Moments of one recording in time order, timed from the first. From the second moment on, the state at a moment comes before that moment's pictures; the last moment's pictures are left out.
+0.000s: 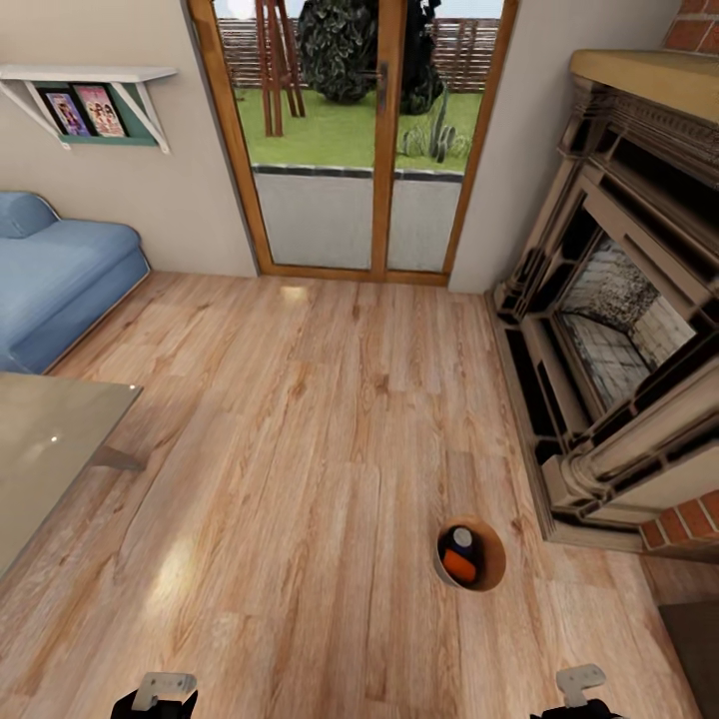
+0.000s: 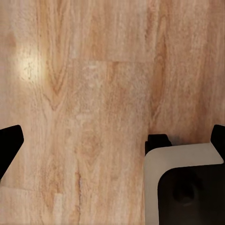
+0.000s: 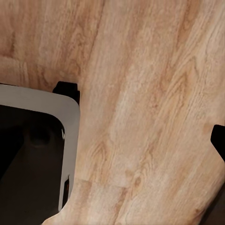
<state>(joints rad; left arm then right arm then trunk) -0.38 0.18 0.16 -0.17 -0.15 -0.28 -0.12 -0.40 -0.15 -0.58 -0.29 0.70 0.04 0.27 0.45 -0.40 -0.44</state>
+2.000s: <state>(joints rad) -0.11 0.16 0.16 0.00 -0.14 -0.27 -0.12 -0.19 -0.13 -0.58 -0.03 0.70 0.04 0.26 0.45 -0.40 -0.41</state>
